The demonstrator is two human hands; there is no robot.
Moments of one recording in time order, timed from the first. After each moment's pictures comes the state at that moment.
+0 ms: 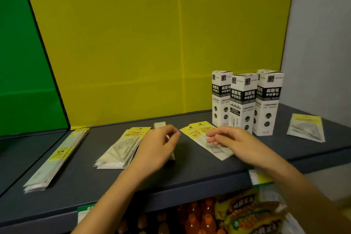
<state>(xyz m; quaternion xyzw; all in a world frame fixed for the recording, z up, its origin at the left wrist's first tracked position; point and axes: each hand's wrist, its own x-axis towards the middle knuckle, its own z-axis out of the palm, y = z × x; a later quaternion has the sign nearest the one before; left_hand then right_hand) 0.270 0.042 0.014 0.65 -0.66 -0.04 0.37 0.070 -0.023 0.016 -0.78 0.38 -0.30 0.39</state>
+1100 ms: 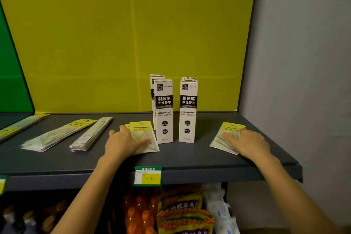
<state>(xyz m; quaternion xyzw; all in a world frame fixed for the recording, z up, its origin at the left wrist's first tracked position) 0.118 -0.047 -0.006 0.89 -0.40 -0.03 0.23 -0.157 -0.184 -0.002 -0.76 0.62 -0.16 0.10</state>
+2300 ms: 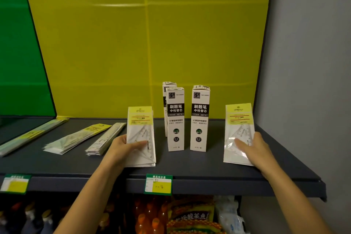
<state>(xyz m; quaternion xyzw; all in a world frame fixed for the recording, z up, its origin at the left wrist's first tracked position) 0.130 -0.017 -0.003 0.65 -0.29 -0.29 0.64 -0.145 -0.183 -0.006 -0.71 0.50 -0.37 0.35</state>
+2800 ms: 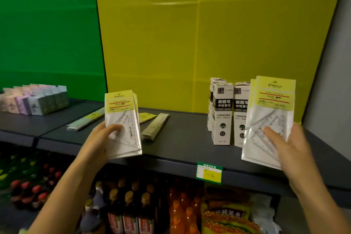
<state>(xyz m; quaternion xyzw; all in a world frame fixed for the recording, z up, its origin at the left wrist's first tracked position) 0.193 0.123 0.018 0.61 -0.20 -0.20 0.74 -0.098 -0.069 0.023 -0.66 0.32 -0.51 0.44</state>
